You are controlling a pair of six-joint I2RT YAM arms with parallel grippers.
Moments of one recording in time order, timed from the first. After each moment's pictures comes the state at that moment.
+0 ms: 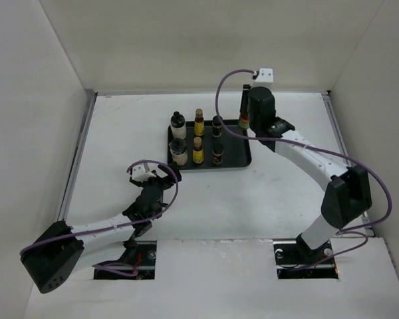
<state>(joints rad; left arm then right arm) -0.80 0.99 0.12 0.77 -0.82 -0.64 0.49 1.60 1.36 0.03 0.58 0.14</state>
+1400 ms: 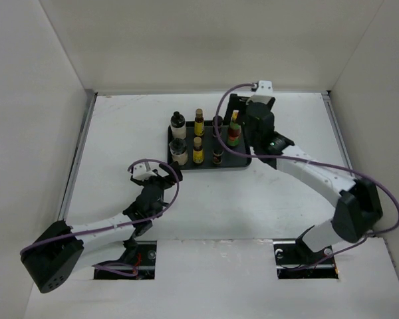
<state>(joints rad) -0.80 1.00 0.13 0.77 -0.81 -0.64 0.63 1.56 1.23 0.16 0.60 0.24</state>
